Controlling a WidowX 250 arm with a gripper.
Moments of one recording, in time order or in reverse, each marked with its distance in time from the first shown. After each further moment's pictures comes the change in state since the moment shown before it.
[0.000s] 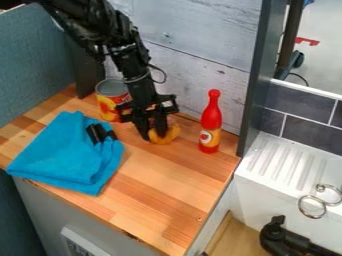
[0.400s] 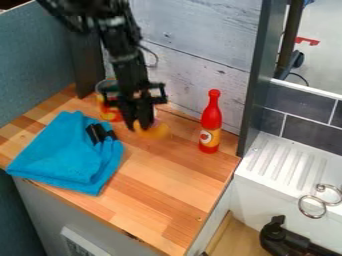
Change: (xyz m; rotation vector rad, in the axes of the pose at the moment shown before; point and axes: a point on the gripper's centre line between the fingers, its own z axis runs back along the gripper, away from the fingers) arm -0.034 0.001 0.050 0.069 0.034 -0.147
